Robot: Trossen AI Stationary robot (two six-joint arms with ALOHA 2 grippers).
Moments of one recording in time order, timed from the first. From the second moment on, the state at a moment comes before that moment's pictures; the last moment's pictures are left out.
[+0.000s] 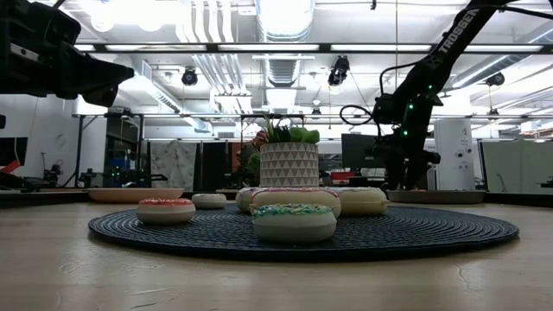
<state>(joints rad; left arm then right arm) -0.04 0.05 0.01 0.02 -0.02 0.10 -1.00 1.71 1.00 -0.53 0.00 0.02</state>
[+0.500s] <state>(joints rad) -0.04 0.05 0.01 0.02 -0.02 0.10 -0.97 1.44 1.00 -0.60 -0.11 -0.03</state>
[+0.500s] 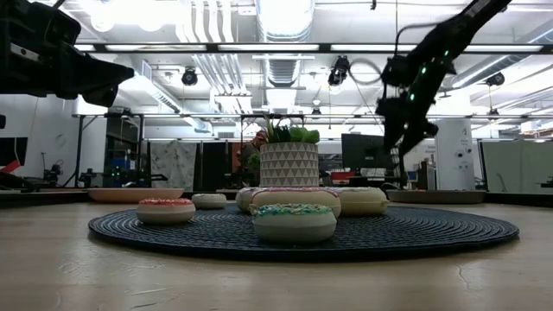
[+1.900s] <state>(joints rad) -0.04 0.06 0.01 0.02 -0.02 0.10 -0.15 1.20 1.00 -0.65 -0.26 0.24</state>
